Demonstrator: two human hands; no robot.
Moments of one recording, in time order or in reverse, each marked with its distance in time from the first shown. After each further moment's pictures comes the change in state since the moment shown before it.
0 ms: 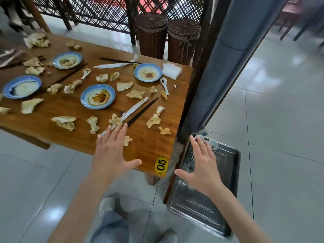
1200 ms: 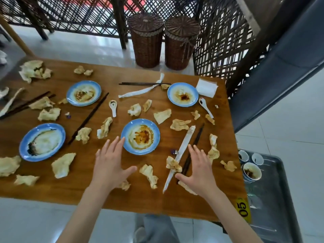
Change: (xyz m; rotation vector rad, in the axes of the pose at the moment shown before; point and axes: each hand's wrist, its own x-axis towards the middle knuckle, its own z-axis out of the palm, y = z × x) left_hand 0.223 -0.283 -0.034 0.037 -0.110 0.072; right_hand 0.204 -0.226 0.134 0.036 -0.011 0.299
